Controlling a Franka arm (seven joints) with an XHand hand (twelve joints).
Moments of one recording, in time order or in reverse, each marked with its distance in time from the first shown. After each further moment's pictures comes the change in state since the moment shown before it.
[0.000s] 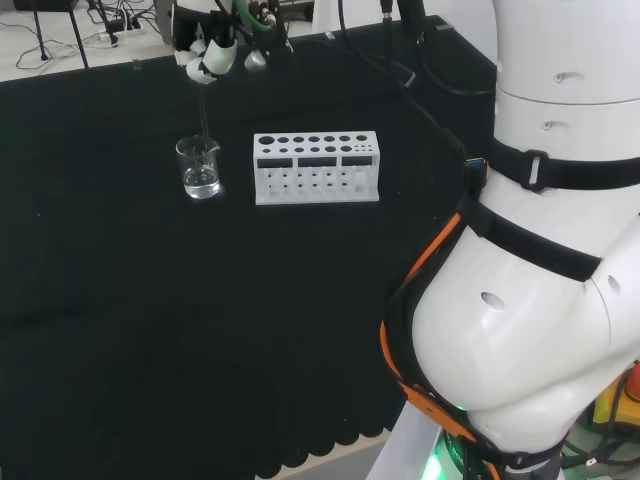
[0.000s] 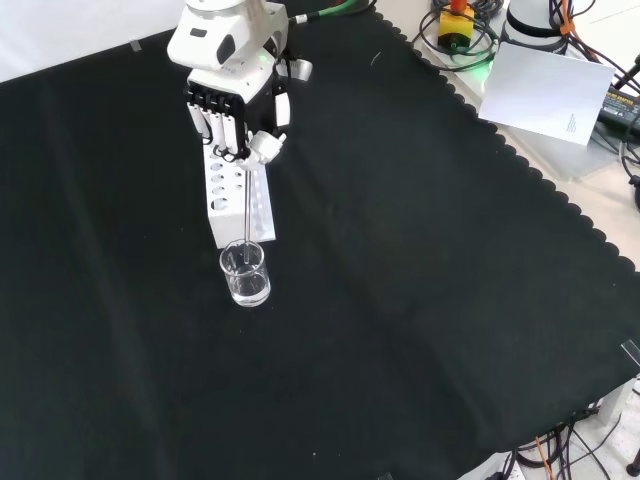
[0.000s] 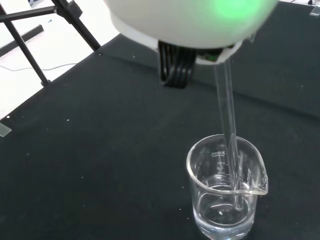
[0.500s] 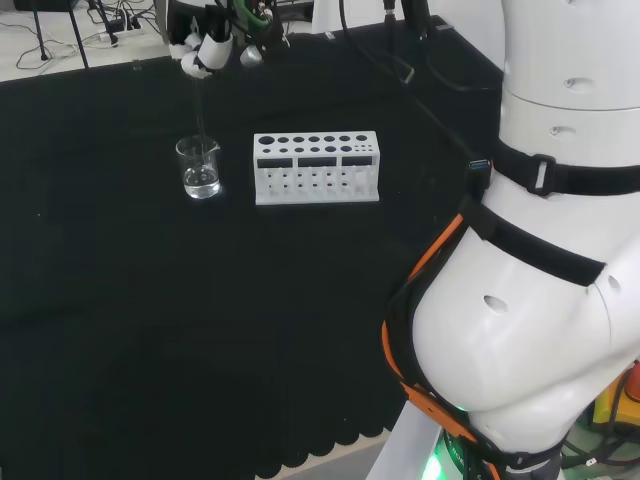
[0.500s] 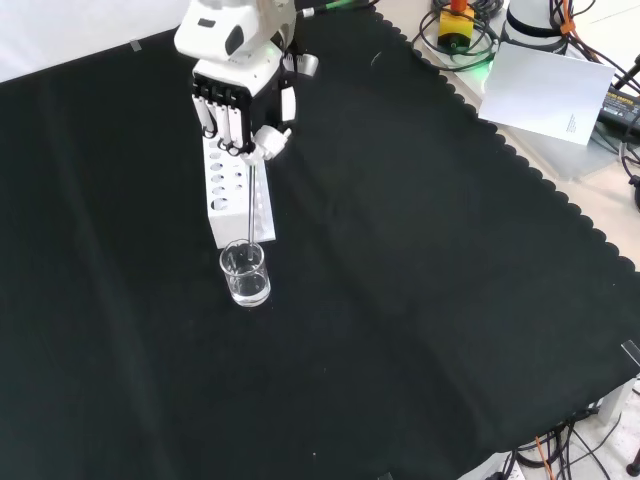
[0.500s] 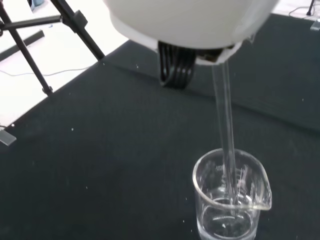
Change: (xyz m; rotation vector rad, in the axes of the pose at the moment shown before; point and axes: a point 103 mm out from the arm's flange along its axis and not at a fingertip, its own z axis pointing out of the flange) arm 0.009 -0.002 -0.015 -0.025 -0.017 -0.001
